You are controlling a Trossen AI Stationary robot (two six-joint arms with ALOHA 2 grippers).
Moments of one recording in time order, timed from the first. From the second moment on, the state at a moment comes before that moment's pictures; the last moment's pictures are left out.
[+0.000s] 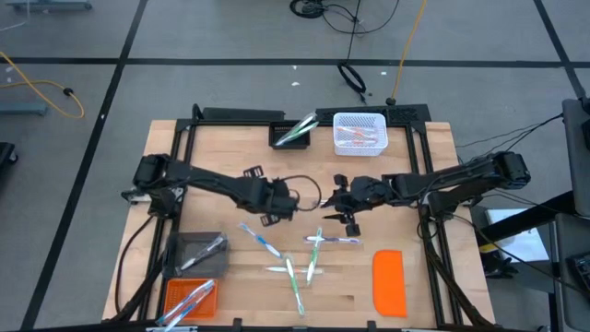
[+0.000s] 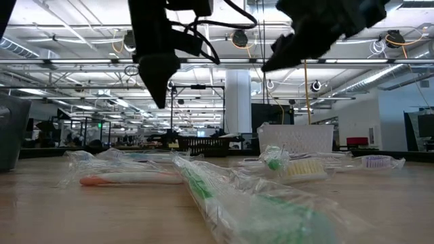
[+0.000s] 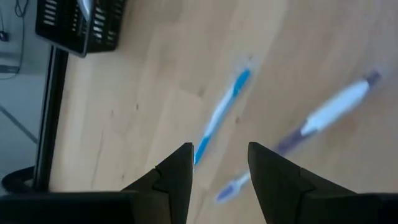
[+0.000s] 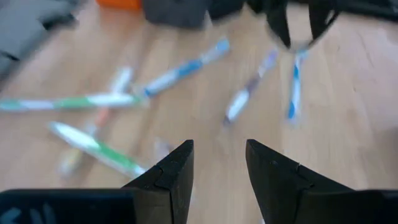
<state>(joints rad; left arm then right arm) -0.12 1.84 1.46 -1.19 -0.47 -0.46 0.08 1.30 0.76 -0.05 -0.05 -0.12</state>
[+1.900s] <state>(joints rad) -0.07 1.84 1.46 -0.63 -0.47 -0.21 -0.11 1.33 0.43 -0.04 0.10 -0.04</state>
